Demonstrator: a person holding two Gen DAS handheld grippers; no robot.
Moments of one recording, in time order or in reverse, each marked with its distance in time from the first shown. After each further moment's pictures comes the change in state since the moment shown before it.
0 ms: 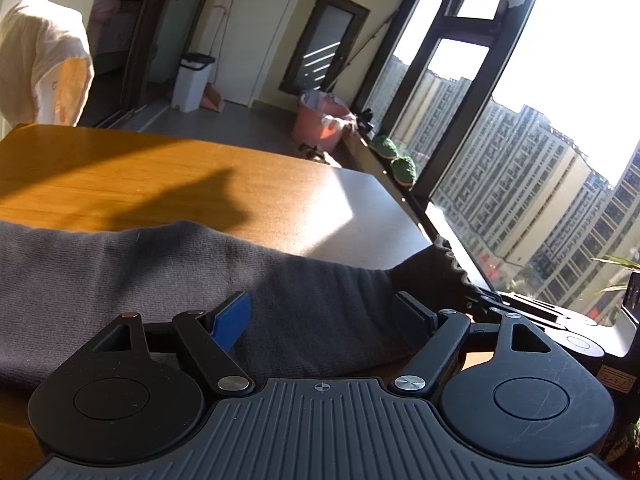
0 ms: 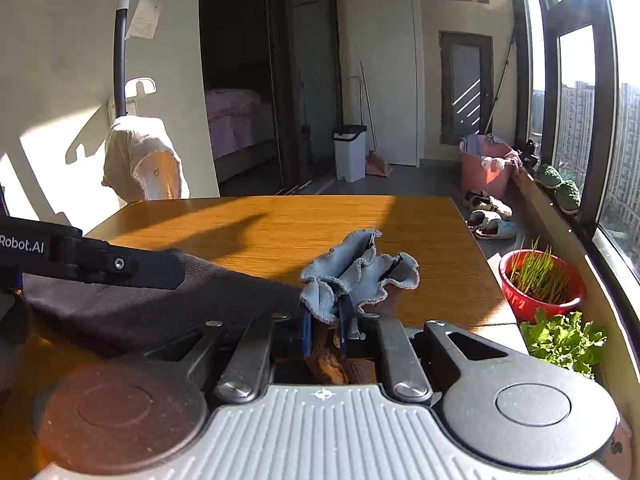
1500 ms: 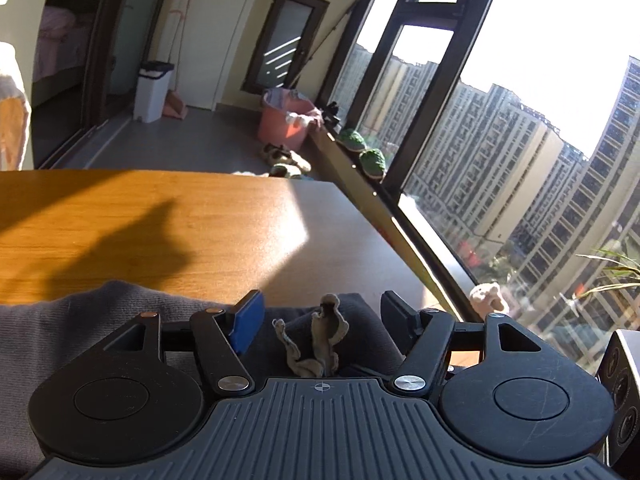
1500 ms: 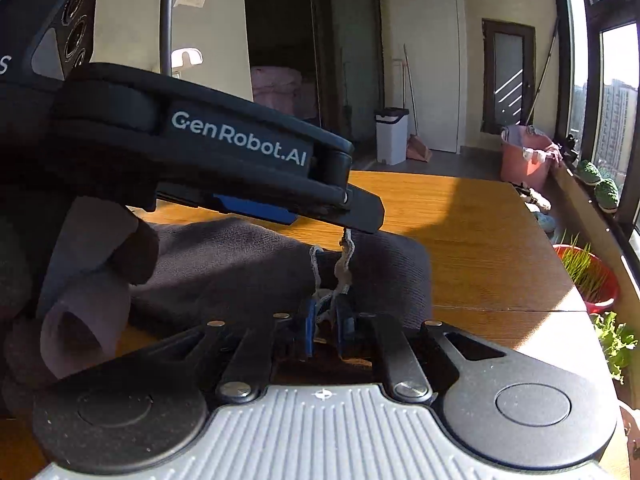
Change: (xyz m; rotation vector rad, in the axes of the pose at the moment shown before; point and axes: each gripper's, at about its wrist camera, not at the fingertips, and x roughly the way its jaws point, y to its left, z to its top) left arm 0.043 -0.032 0.025 0.138 0.035 -0.025; right arm 0.008 0.031 -0.002 -0.015 0.048 0.110
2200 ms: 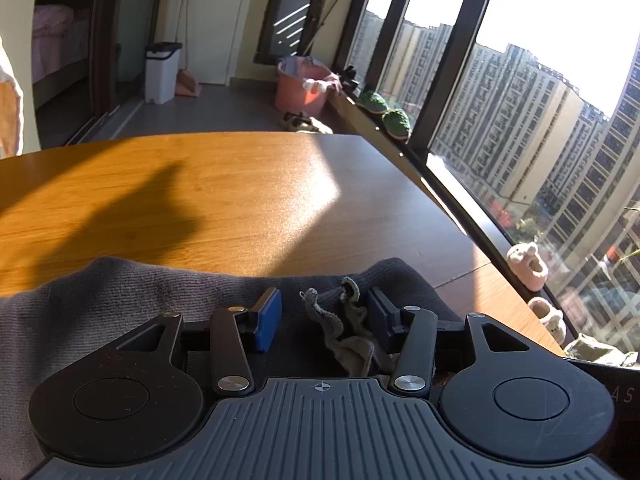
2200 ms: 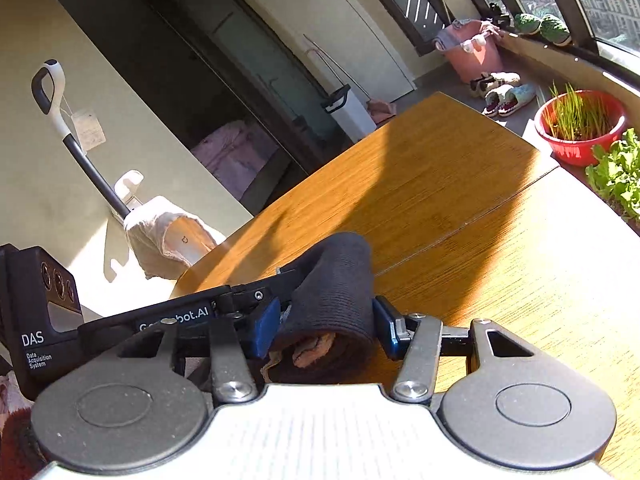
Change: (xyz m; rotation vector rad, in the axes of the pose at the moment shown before) left arm 0.037 0.018 -0.015 0.000 0.084 0.051; right arm 0.003 -0.085 -0.027 0.580 -0.030 0.098
